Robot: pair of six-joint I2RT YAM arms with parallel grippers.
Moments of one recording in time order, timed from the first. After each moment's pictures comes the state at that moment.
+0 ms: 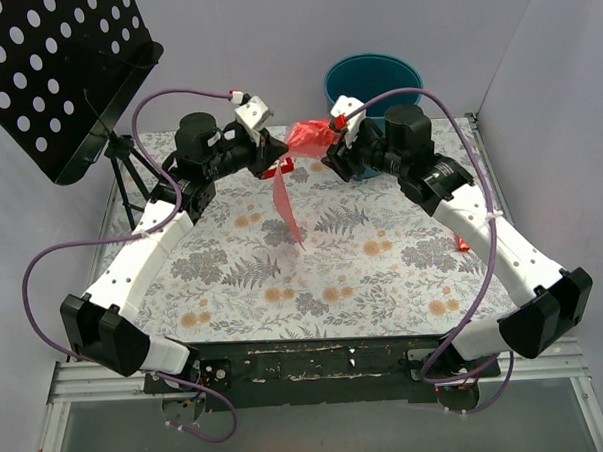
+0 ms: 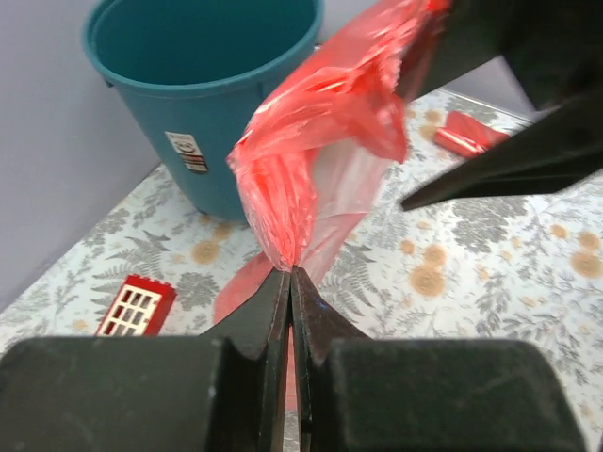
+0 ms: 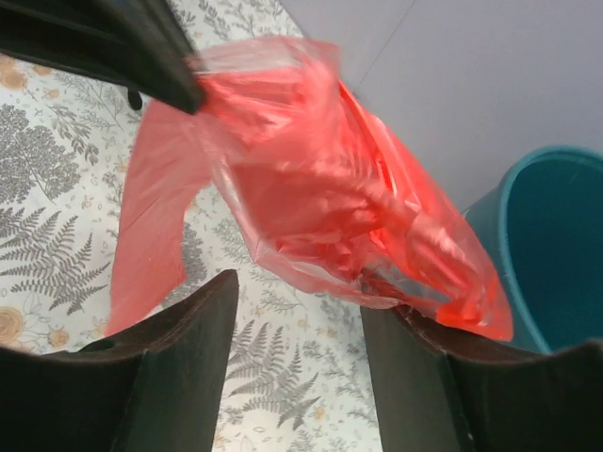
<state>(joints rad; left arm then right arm) -0.43 1.41 1.43 -0.16 0.52 0.14 0.58 1.37 1.46 -0.32 -0.33 -0.40</state>
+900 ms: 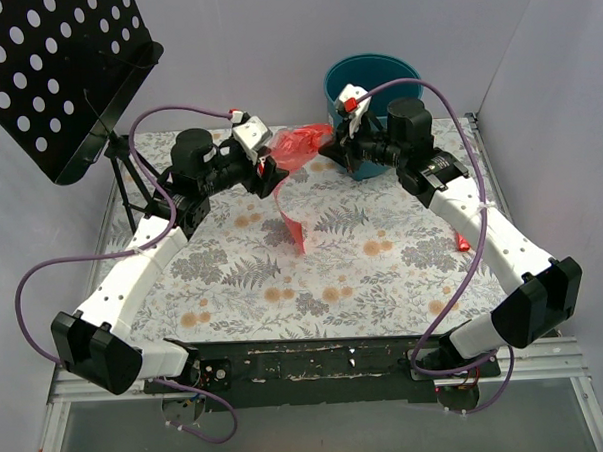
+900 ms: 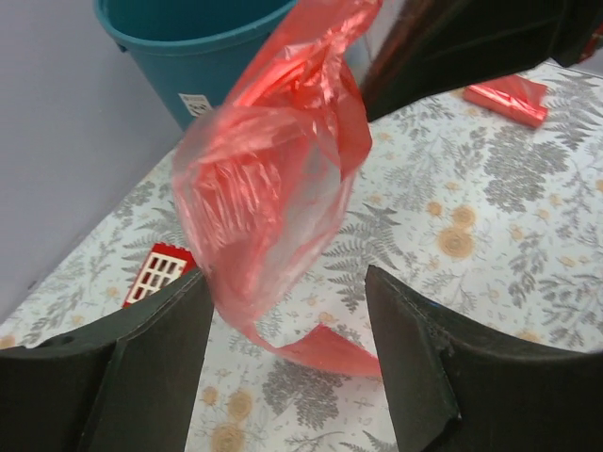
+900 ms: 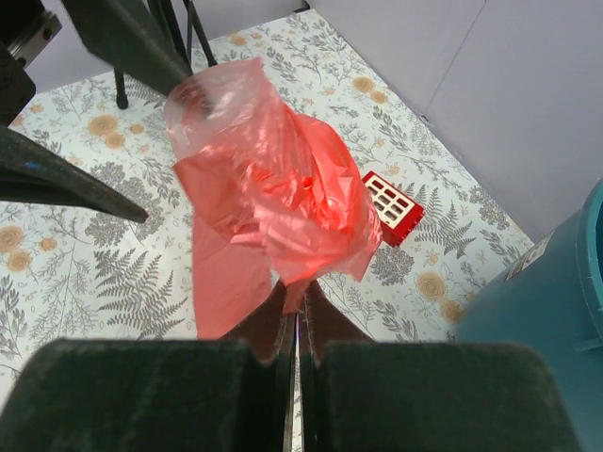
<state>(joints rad) -0.43 1.30 1.29 -0.20 0.51 0.24 0.52 1.44 1.46 -0.22 -0.52 -0.17</state>
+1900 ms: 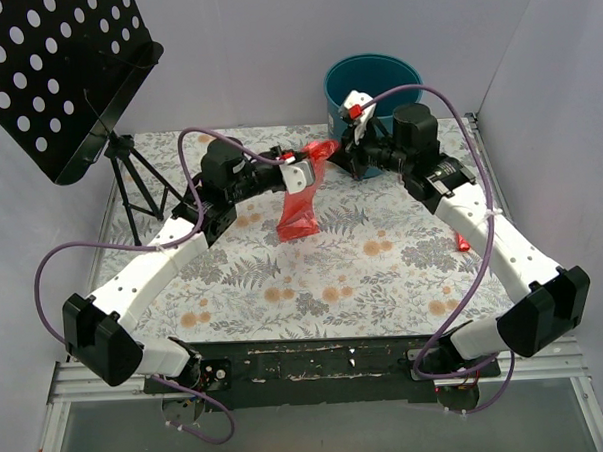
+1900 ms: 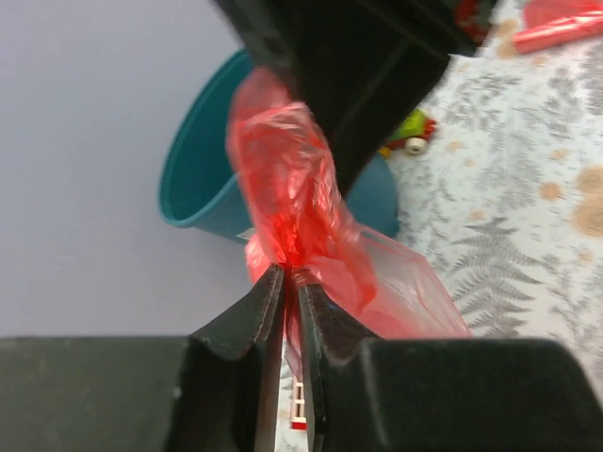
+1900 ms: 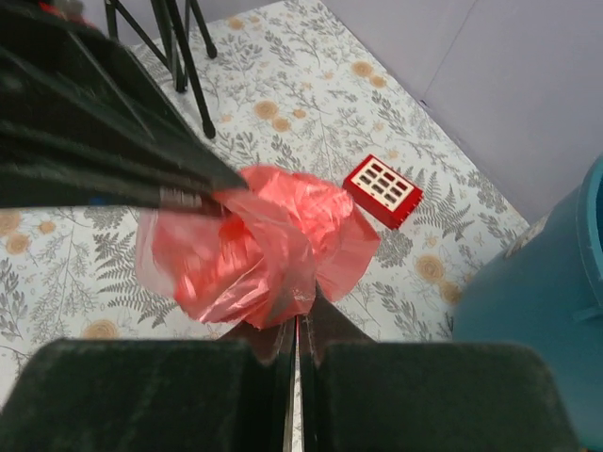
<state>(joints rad) -0.59 1.35 1.26 -0.03 0.50 0.84 0.51 1.40 1.42 -0.25 -0.52 -0.19</state>
